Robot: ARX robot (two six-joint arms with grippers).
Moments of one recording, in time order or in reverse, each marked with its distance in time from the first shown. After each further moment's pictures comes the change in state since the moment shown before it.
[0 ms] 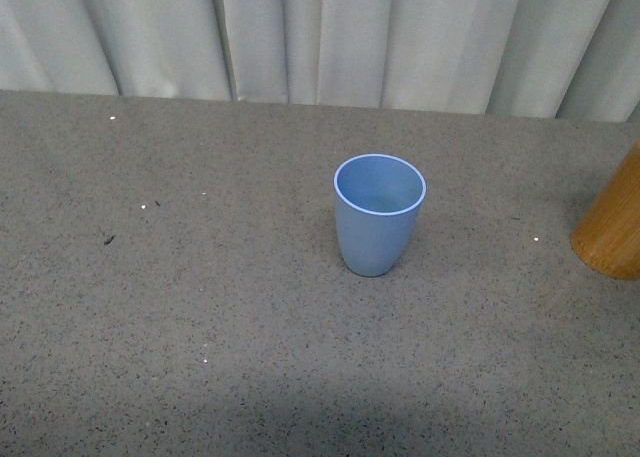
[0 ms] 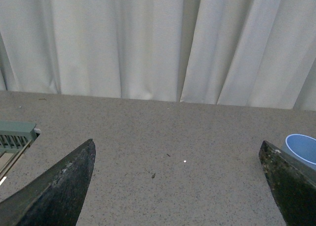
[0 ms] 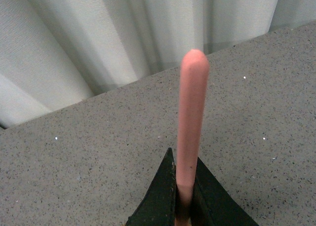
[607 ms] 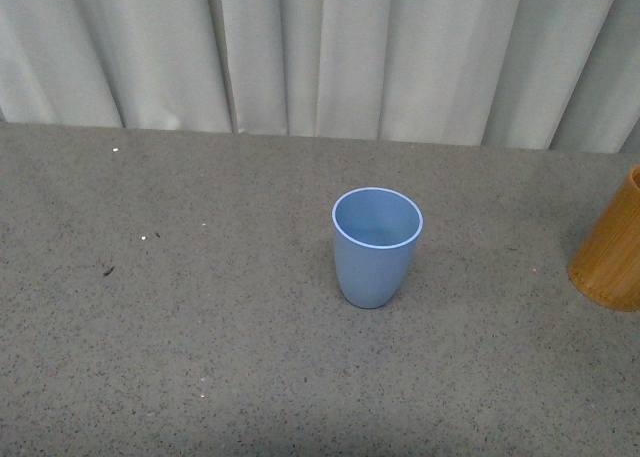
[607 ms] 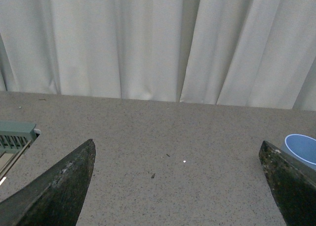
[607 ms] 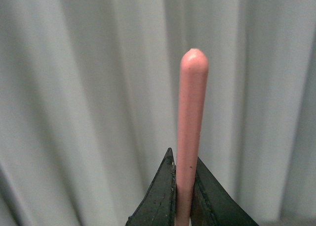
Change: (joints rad) left arm 0.000 0.000 0.000 0.000 0.000 0.000; right arm 0.081 -0.594 -0.017 0.016 -0.039 -0.158
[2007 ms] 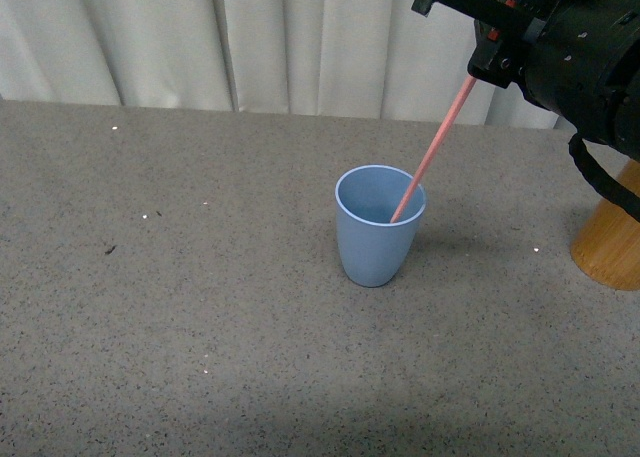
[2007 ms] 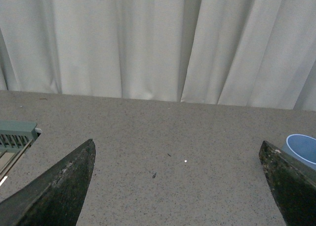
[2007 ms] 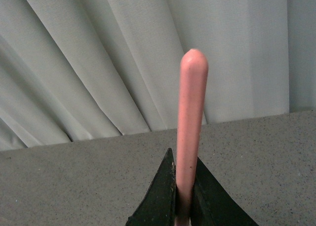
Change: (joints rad) left arm 0.000 0.000 0.000 0.000 0.000 0.000; right arm 0.466 0.445 -0.207 0.412 0.159 0.286
